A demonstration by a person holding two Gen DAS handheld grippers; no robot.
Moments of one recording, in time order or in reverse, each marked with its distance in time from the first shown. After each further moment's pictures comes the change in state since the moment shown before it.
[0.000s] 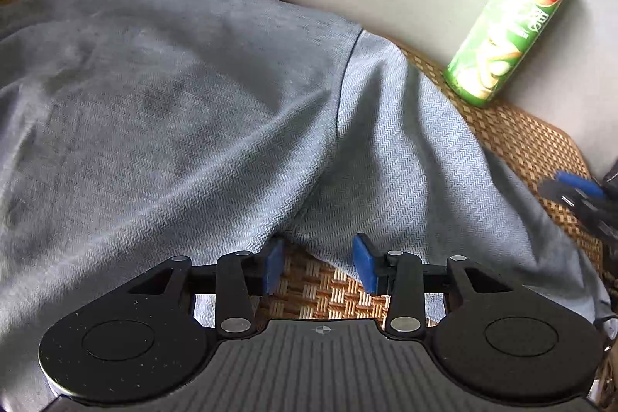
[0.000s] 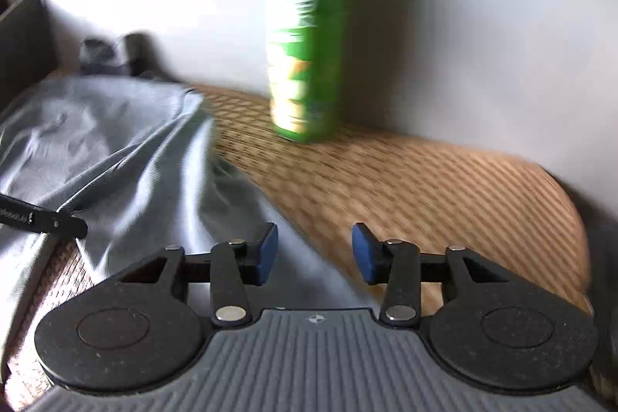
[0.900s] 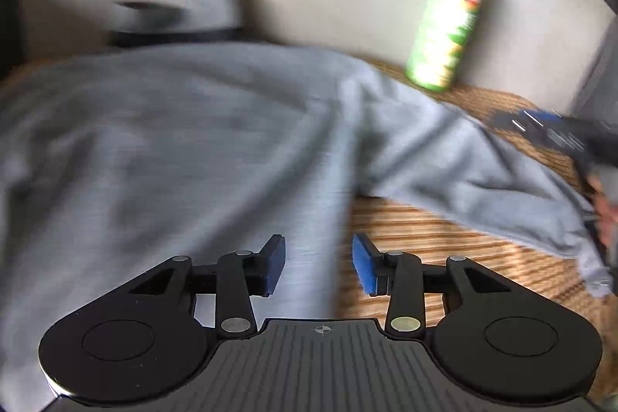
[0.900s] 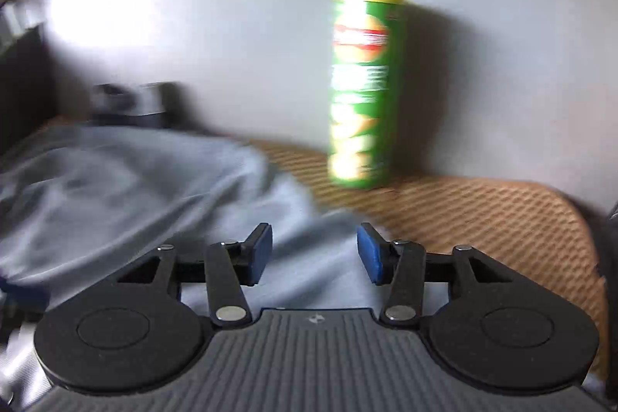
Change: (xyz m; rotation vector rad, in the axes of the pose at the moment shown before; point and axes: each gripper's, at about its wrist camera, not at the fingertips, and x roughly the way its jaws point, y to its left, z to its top) left arm -0.129 0.074 -0.064 0.148 -0.157 0.053; right arm -0.070 0.112 -0.018 0.087 -0.169 -0.051
